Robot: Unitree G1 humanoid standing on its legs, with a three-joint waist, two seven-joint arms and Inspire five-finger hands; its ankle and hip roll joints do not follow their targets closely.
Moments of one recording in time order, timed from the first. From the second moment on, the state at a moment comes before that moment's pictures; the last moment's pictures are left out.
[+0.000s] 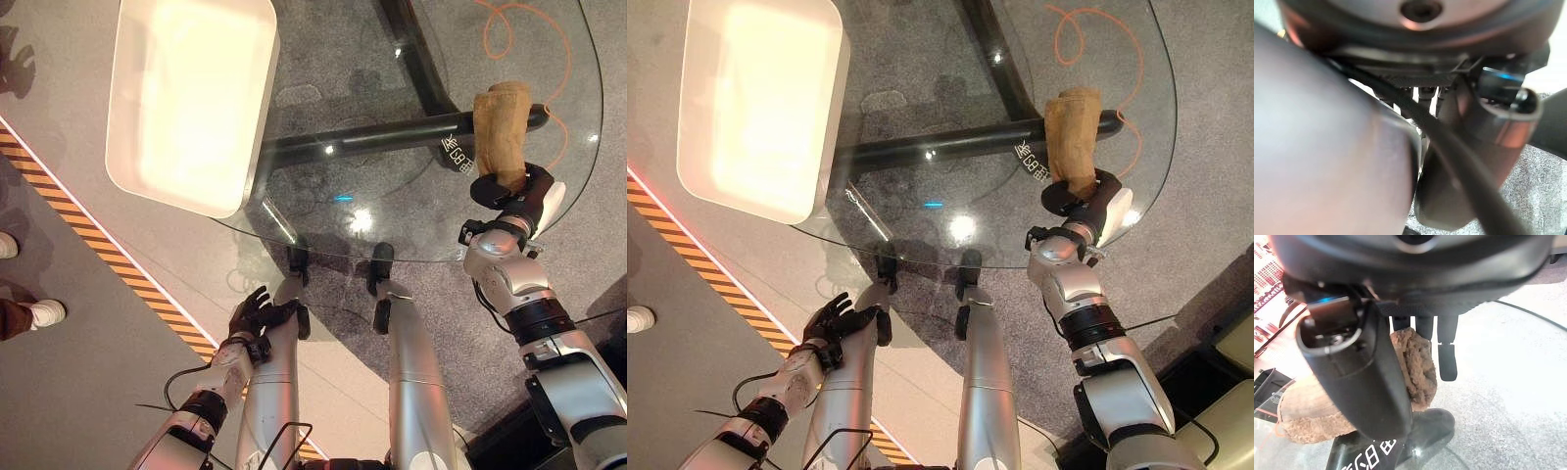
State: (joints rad) left arm -0.35 0.28 -0.38 0.84 -0.76 -0.05 0.18; right arm -0.74 -0.56 0.27 0.44 0.54 0.27 -0.92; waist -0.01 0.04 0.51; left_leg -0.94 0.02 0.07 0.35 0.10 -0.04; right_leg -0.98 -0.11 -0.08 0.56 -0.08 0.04
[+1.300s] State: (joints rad) left arm -0.34 0.27 -0.37 0.82 -0.75 -0.06 0.16; right arm -0.82 -0.56 0.45 0.25 0.24 0.41 -0.51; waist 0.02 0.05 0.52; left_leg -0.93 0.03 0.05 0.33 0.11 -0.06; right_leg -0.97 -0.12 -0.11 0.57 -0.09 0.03
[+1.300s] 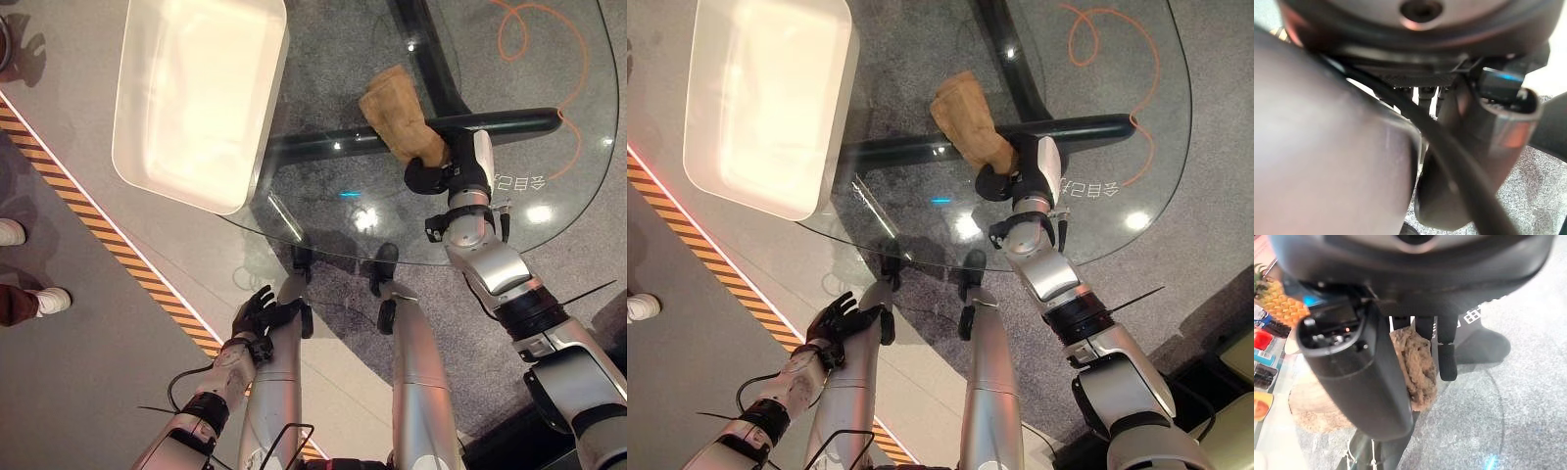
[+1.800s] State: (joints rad) left arm -0.34 0.26 -0.38 0.80 -0.75 -0.06 0.16; right arm -0.85 -0.53 0.68 0.19 0.22 0.41 -0.21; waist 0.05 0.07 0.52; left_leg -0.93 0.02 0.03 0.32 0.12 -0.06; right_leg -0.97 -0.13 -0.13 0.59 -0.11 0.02
